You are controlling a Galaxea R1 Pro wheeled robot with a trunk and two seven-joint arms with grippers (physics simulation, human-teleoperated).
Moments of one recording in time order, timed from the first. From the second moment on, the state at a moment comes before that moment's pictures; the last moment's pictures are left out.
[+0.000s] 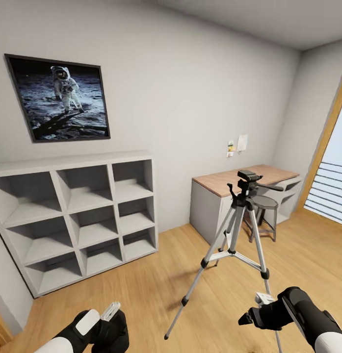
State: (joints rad) left arm -0.58 0.02 0.10 -0.23 0.83 0.58 0.16; right arm -0.53 -0.27 -0.09 -0.59 0.24 0.89 0.83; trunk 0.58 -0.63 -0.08
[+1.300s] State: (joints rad) left arm -0.58 0.01 0.09 -0.24 0.81 0.58 0.17; right arm -0.53 -0.26 -0.09 -0.59 0.23 0.89 0.83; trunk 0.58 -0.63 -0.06
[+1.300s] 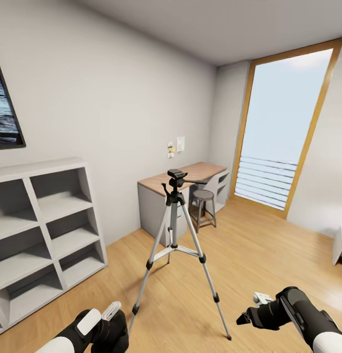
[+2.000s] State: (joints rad) left arm -0.58 0.02 0.09 -0.25 0.81 0.58 0.17; right arm -0.53 -0.22 -0.14 -1.22 0.00 1.04 0.88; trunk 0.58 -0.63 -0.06
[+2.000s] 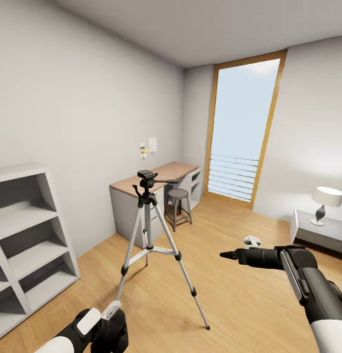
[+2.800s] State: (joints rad) left arm -0.57 0.02 0.09 -0.22 0.81 0.48 0.17; right arm -0.53 -0.22 -0.14 -1.04 -0.01 1.04 0.88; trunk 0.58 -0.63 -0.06
